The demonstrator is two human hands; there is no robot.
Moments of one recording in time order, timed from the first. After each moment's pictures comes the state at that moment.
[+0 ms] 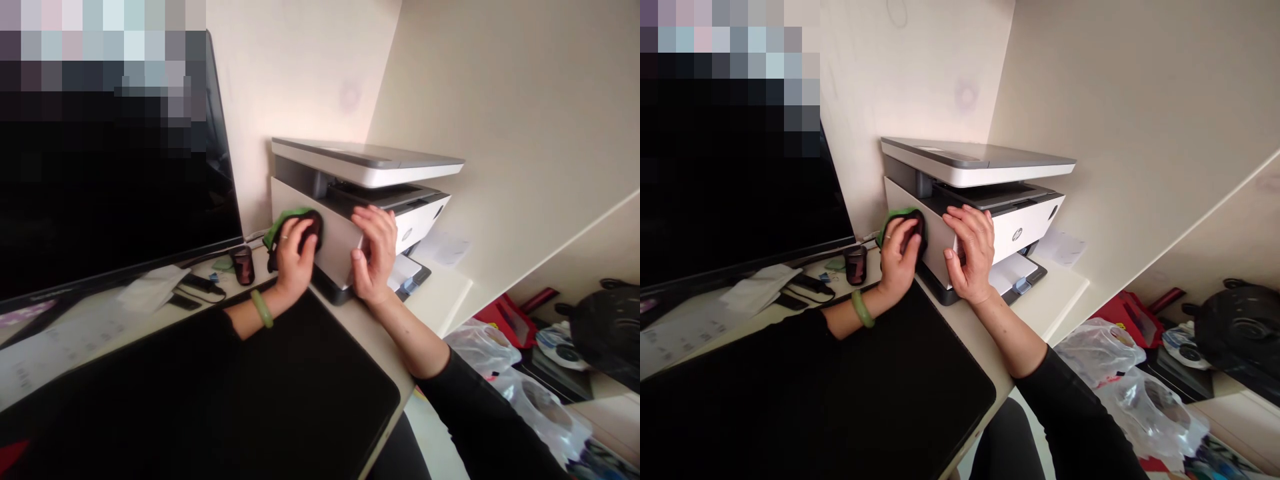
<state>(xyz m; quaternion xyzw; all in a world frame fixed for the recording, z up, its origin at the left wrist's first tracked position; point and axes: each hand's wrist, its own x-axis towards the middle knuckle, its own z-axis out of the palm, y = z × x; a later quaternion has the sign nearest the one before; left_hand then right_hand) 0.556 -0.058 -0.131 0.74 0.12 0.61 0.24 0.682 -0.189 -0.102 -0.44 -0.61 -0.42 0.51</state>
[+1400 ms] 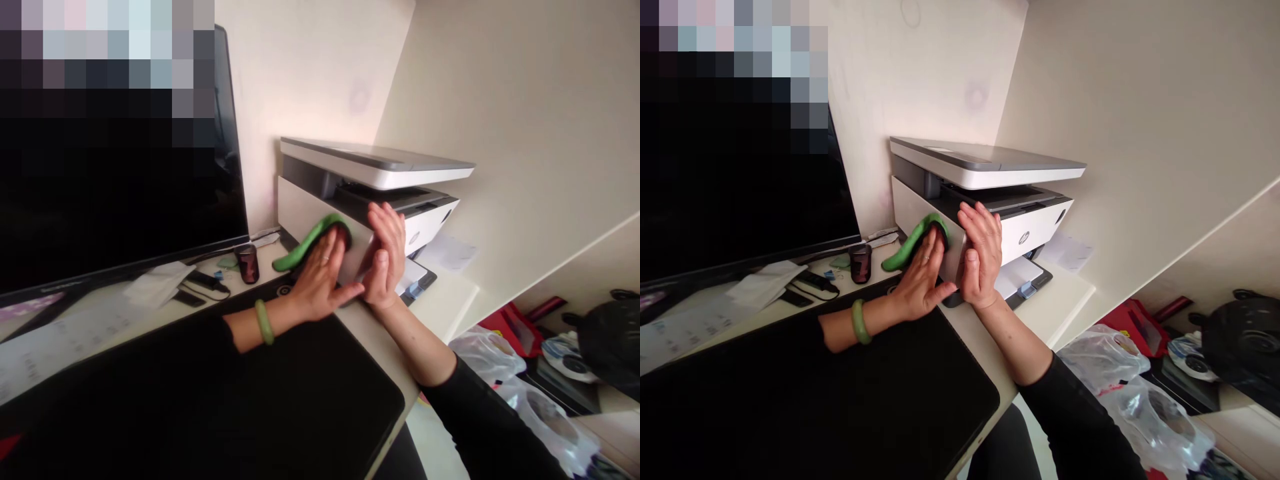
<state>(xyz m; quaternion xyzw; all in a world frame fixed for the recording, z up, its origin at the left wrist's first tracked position) 0.543 -0.081 -0.151 0.90 0.00 0.40 0.19 0.681 -0.183 -0.107 -0.41 -0.60 -0.40 0.56</state>
